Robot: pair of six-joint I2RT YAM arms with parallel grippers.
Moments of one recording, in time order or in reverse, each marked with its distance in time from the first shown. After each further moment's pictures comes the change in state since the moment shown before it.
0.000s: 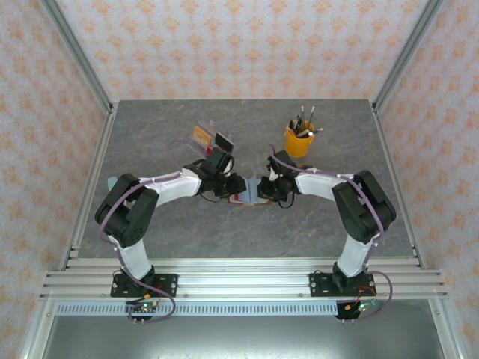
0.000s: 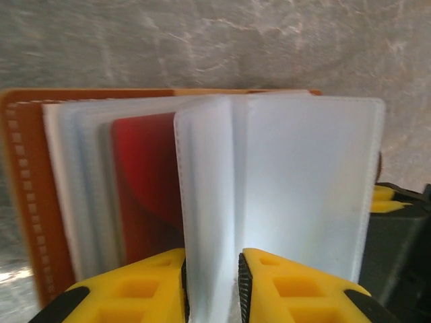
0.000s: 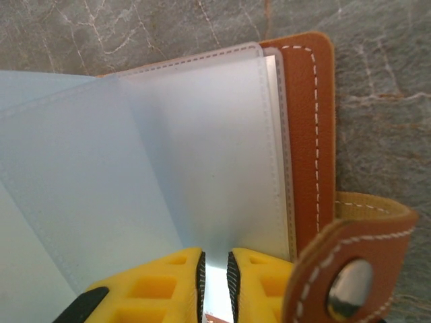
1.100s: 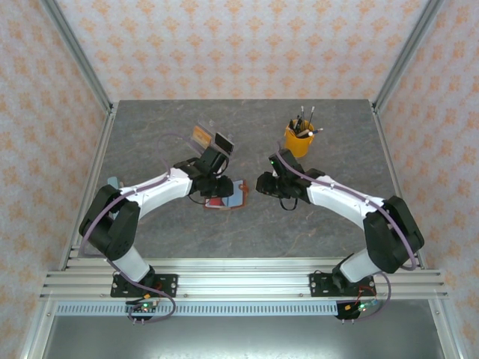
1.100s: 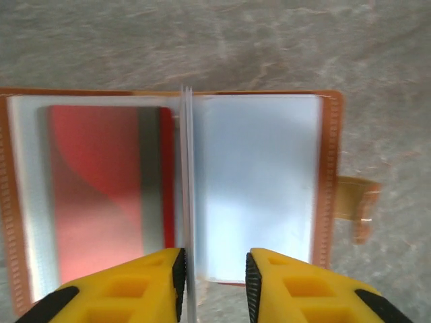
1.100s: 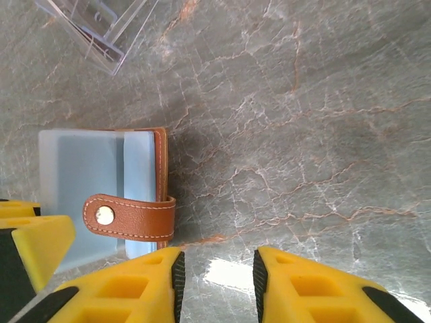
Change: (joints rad) left arm -0.002 -0.143 0.013 -0.281 -0.183 0.175; right arm 0.087 -0.290 -0.036 -0.068 0.212 0.068
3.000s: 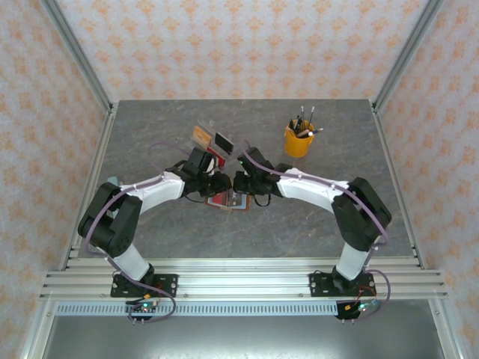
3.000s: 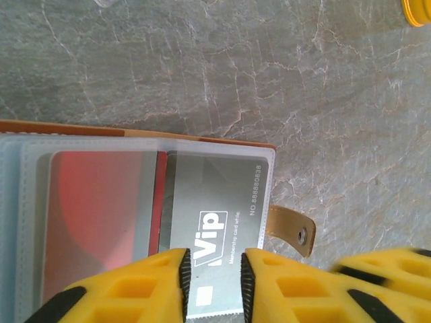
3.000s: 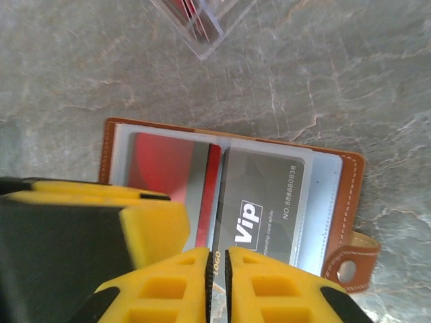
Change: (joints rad) left arm 0.111 0.009 -0.135 0.282 0.183 -0.150; right arm 0.154 0.271 0.229 0.035 0.025 0.038
